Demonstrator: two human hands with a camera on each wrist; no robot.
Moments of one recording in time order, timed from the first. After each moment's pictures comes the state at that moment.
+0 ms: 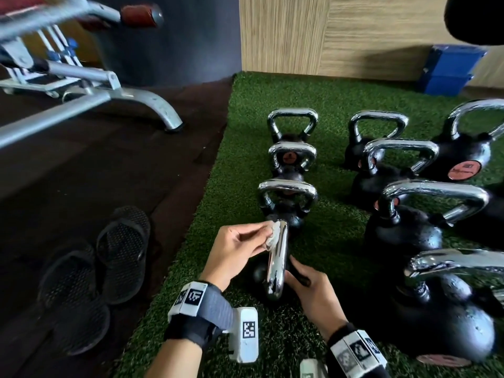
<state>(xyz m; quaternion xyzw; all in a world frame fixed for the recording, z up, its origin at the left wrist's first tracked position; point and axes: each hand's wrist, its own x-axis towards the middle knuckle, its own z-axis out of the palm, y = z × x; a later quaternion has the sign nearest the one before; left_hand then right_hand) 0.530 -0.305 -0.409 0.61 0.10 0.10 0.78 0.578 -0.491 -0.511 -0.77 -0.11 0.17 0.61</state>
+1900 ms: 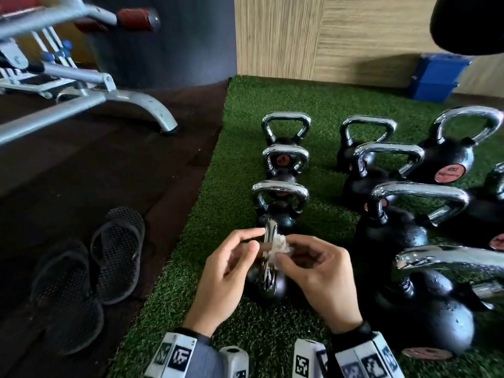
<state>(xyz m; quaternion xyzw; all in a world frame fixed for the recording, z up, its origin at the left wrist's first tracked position) 0.465 -0.332 -0.385 0.78 0.00 0.23 0.59 0.547 -0.503 -0.386 -0.71 -0.25 -0.02 0.65</state>
